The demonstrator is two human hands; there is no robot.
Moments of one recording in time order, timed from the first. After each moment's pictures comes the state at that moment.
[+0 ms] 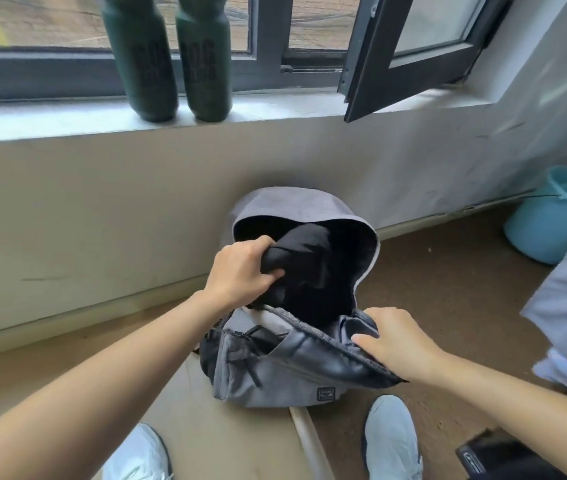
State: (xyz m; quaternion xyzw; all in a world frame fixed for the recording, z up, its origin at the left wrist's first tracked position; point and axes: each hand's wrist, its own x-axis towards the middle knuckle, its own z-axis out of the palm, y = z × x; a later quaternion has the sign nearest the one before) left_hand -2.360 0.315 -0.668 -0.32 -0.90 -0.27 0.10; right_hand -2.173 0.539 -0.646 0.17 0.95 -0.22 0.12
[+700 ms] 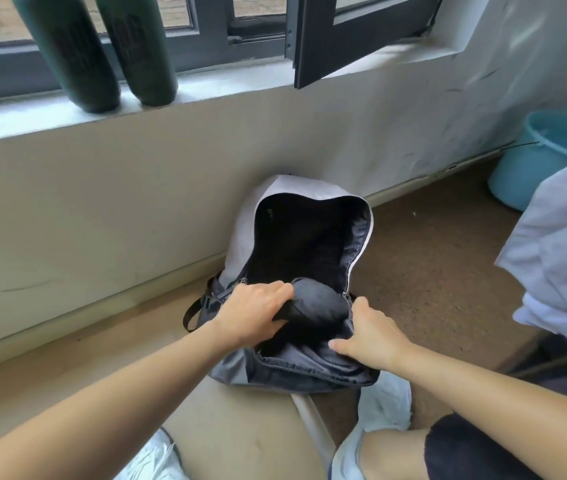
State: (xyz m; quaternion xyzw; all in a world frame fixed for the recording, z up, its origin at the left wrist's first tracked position) left_hand -2.288 0.343 -0.720 -0.54 -0.83 -0.12 0.06; right_hand -2.142 0.532 -0.681 0.25 0.92 -0.23 0.18
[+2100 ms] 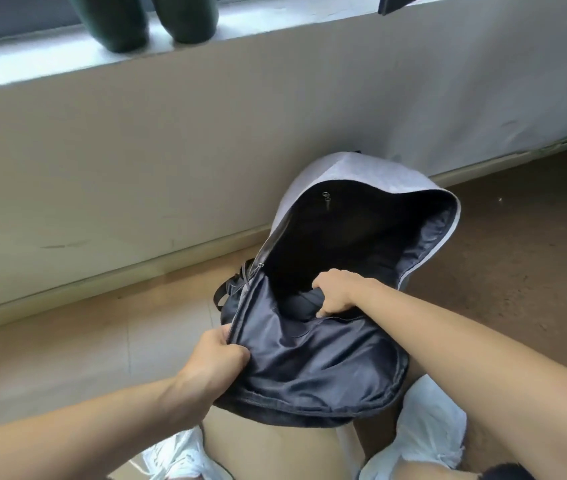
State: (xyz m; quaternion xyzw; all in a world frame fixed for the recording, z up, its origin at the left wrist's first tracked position) left_hand -2.242 0.266 -0.711 0.17 -0.79 -0.46 -0.36; right_hand -2.321 0.519 -0.800 -0.02 0.93 -0.11 0.35
